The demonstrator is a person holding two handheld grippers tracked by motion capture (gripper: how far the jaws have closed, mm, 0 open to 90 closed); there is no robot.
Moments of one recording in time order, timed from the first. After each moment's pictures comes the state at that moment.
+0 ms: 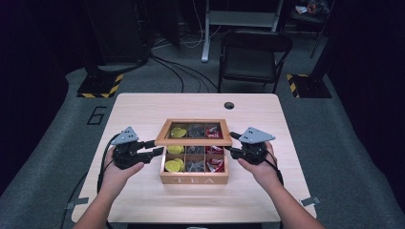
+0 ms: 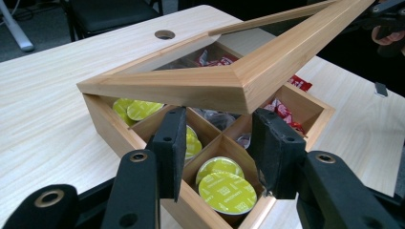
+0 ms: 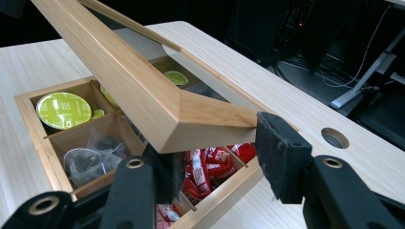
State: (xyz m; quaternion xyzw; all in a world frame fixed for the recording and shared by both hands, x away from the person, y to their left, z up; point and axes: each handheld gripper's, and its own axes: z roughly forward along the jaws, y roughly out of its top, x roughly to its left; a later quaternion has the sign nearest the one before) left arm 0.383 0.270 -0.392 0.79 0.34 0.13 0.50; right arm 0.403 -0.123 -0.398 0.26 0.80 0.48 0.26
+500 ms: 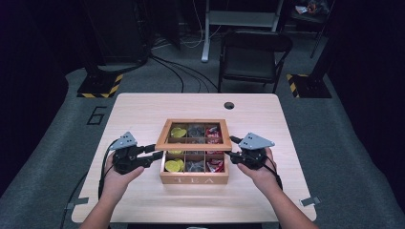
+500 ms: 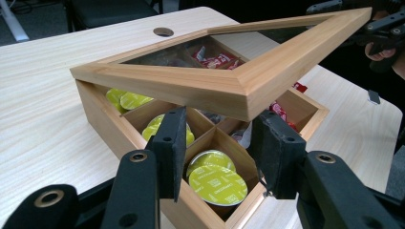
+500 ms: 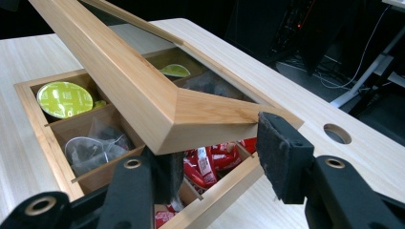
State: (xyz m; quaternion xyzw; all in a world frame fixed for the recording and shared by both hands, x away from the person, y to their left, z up) left arm 0.375 0.272 -0.407 0.77 0.36 0.12 0.51; right arm 0.394 -0.123 -0.412 0.26 0.80 0.48 0.26
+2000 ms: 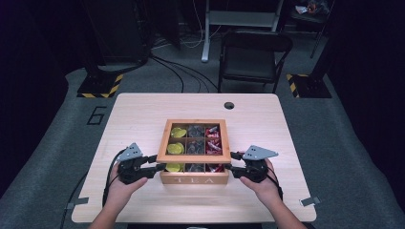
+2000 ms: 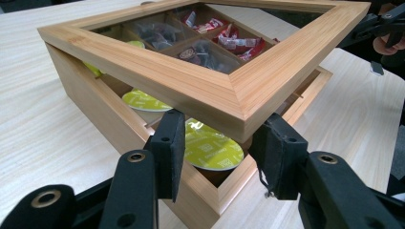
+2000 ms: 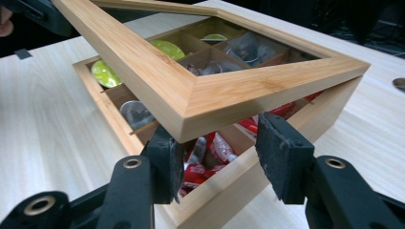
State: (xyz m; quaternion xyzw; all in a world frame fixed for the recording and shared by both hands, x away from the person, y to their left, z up) left arm 0.363 0.266 -0.440 0.79 0.34 0.11 0.49; right arm 0.375 -0.134 -0.447 0.29 0.80 0.51 0.16
